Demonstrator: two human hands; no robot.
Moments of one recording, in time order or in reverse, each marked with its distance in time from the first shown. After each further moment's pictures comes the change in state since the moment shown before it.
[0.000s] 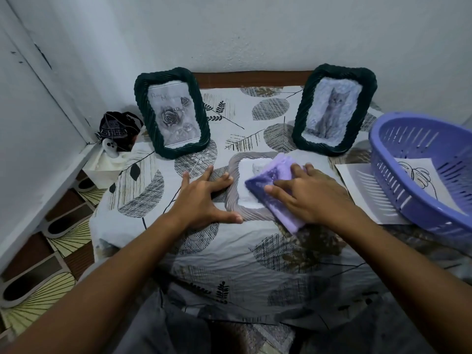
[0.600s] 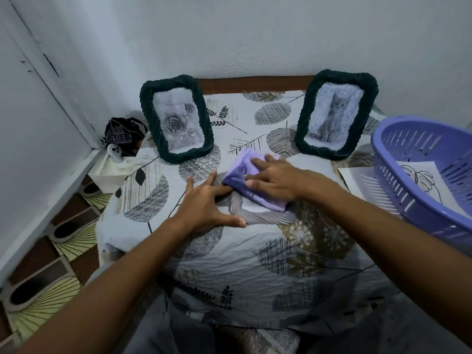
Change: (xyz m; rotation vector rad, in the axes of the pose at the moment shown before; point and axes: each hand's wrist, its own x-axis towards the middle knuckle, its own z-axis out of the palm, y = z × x) left_hand 0.000 -0.002 0.001 -0.030 0.006 0.001; right_hand 0.070 -0.013 0.000 0.060 -0.101 -0.333
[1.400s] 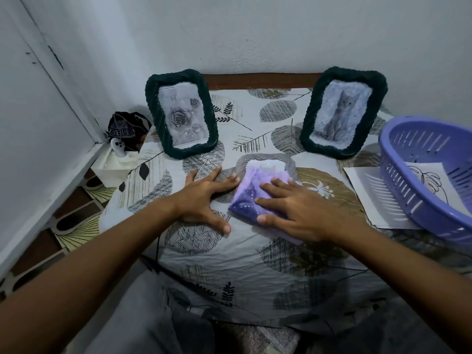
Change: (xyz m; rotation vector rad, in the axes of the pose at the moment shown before) left_hand 0.010 -0.027 -0.019 0.142 -0.296 0.160; right_hand -0.067 -0.026 0.020 -0.095 0.072 -0.112
